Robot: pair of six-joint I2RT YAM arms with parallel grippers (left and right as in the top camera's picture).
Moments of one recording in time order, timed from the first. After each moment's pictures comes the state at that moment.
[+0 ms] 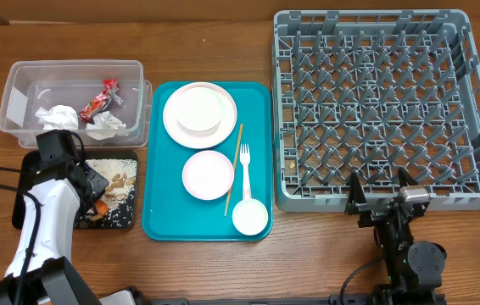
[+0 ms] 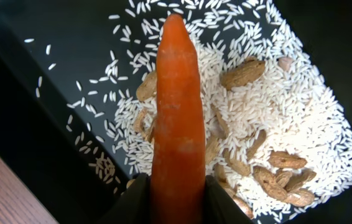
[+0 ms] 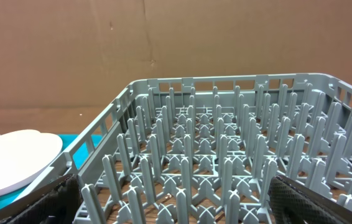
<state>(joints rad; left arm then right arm) 0.36 1.45 0.84 -0.72 -0.18 -0.57 0.04 0.01 0.02 -0.03 -0.07 0.07</state>
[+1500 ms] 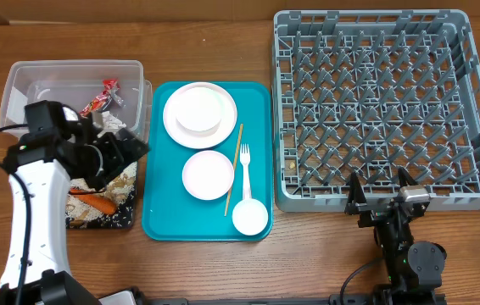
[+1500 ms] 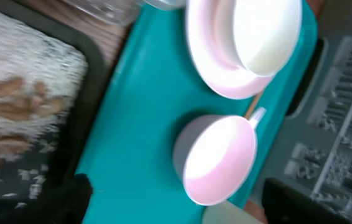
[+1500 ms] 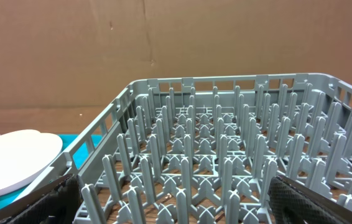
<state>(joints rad) 0.29 1.45 1.11 -0.97 0.53 -0.26 0.04 0.01 0.02 -0.03 -0.07 0.07</state>
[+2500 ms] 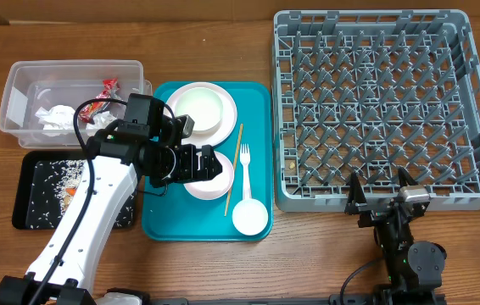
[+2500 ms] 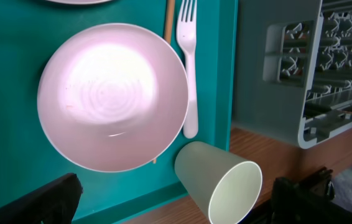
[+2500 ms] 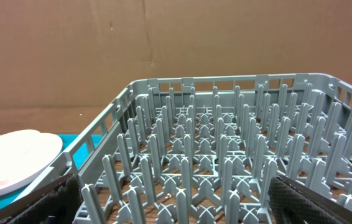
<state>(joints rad) -0.18 1.45 1.11 -0.96 0.48 -0.26 0.04 0.01 0.02 -0.03 -0.07 0.07</state>
